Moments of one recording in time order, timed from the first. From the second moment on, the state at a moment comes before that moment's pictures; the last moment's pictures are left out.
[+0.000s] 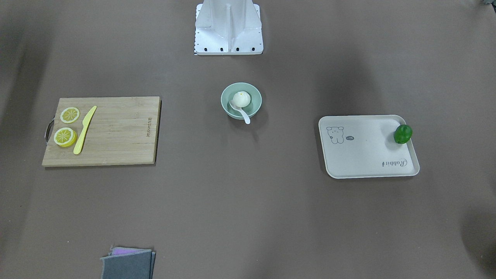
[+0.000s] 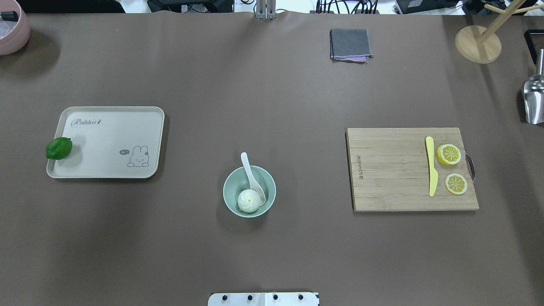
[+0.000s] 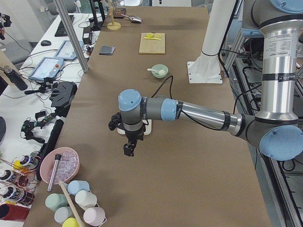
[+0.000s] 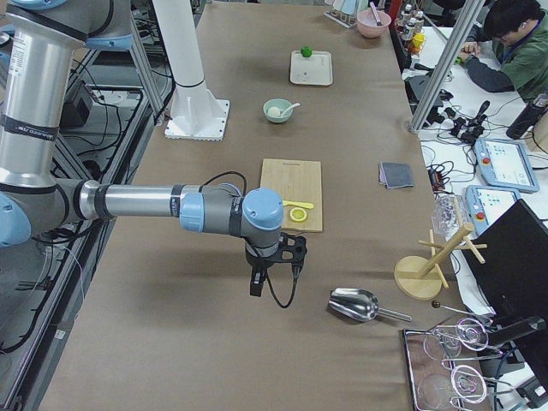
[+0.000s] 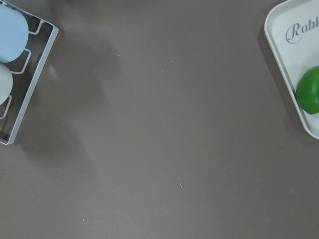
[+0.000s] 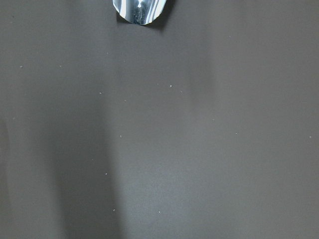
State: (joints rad) left arm -1.53 -1.52 -1.84 -1.39 -2.25 0.34; right arm 1.56 -1.86 1.89 -1.65 2.30 0.07
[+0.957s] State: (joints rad) left arm -1.53 -1.52 -1.84 -1.39 -2.25 0.34; right arm 1.55 -1.88 1.88 -1.65 2.31 0.08
